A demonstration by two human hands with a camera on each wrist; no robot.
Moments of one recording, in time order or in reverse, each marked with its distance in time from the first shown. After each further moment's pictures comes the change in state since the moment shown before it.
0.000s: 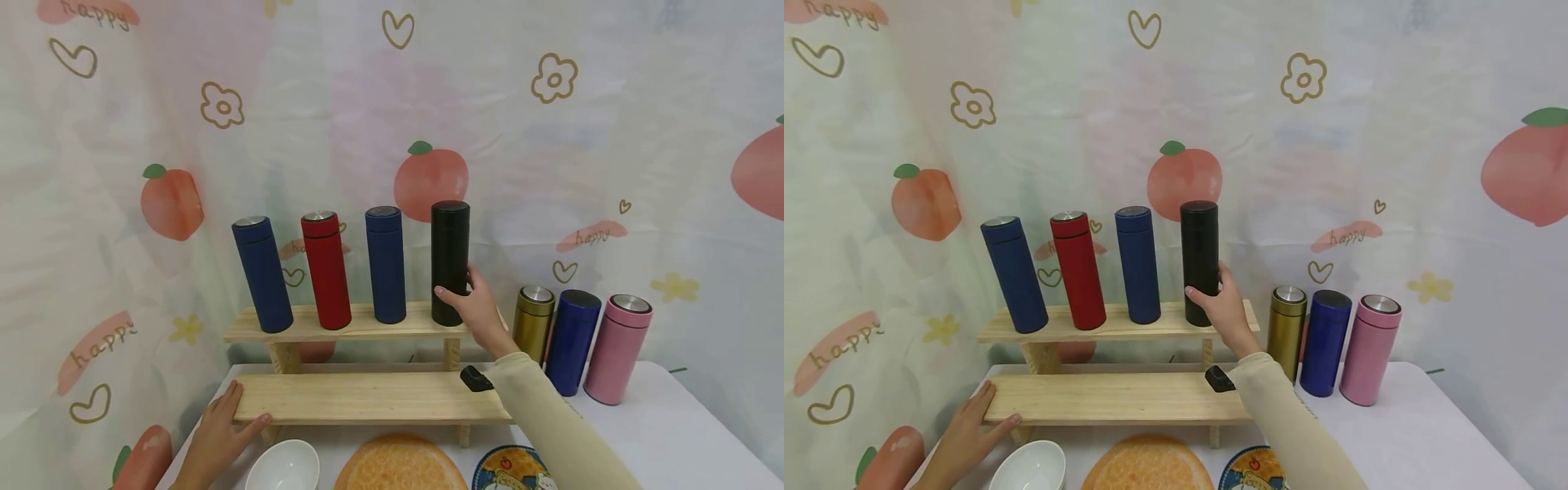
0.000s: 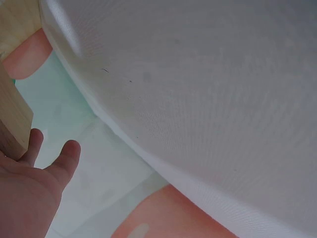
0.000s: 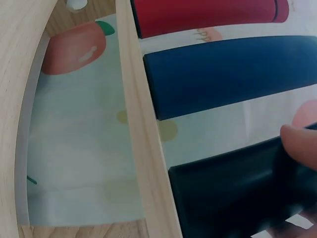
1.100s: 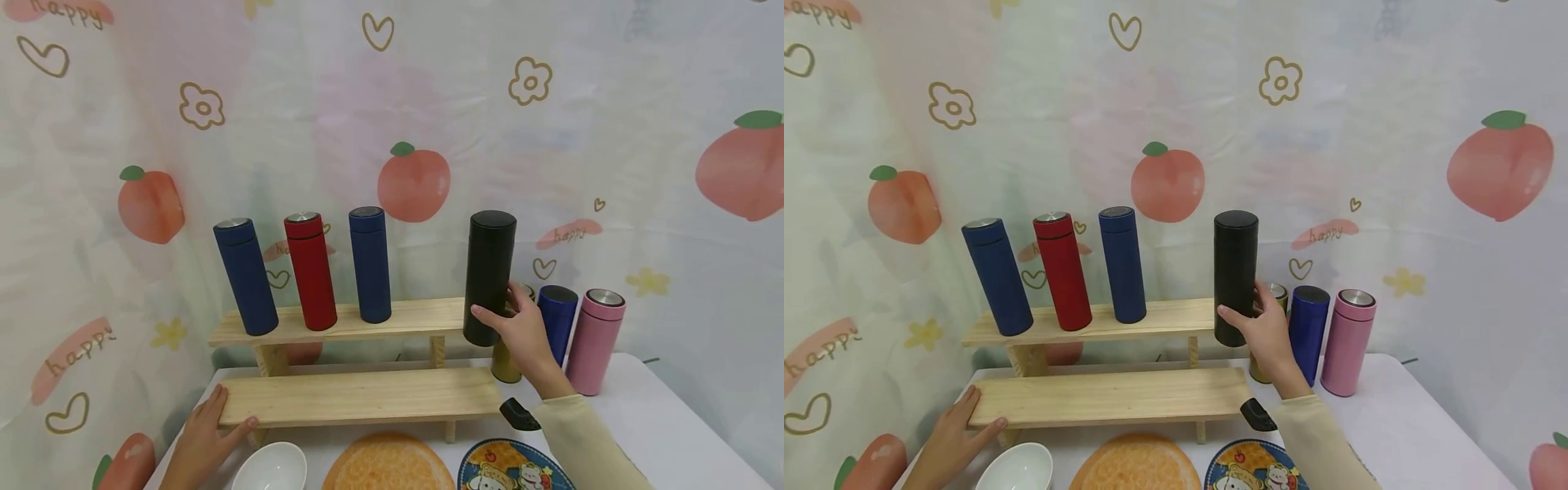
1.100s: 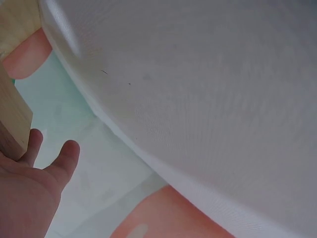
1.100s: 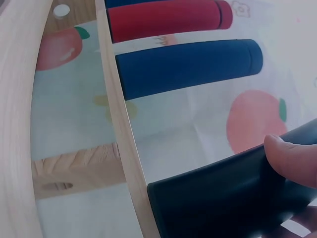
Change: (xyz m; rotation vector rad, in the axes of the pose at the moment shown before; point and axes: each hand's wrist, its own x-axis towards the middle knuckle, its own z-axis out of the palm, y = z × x) left_hand 0.000 -0.002 0.002 0.014 0.021 0.050; right_hand -0.075 -0.016 -0.068 -0.070 0.117 0.011
